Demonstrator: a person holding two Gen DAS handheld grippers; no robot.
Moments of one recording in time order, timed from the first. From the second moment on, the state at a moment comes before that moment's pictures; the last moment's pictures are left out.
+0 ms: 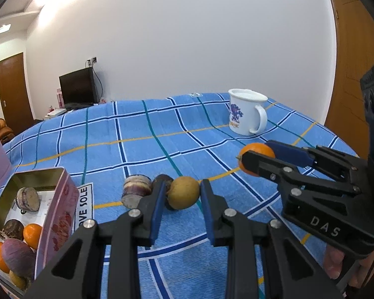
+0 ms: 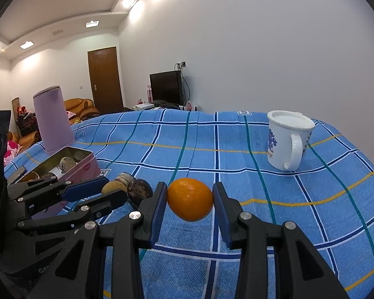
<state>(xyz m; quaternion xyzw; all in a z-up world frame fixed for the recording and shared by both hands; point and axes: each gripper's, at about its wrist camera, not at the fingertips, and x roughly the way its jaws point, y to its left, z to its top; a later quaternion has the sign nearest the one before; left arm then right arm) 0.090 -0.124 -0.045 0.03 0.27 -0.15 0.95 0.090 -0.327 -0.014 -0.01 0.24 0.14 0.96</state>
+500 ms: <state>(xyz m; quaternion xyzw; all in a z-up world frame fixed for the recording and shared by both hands) 0.080 -0.120 -0.039 0.03 0.24 -0.14 0.96 0.080 -0.328 -0.010 -0.02 0.22 0.14 0.97</state>
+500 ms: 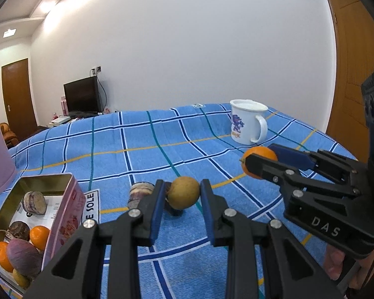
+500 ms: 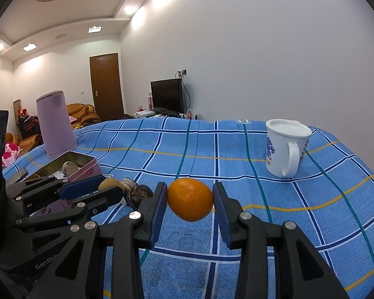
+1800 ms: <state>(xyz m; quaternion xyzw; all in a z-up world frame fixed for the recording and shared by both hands) 0.060 -0.109 -0.029 0.03 0.18 -0.12 0.98 0.058 -0.326 -0.002 -0.03 0.15 0.16 0.97</state>
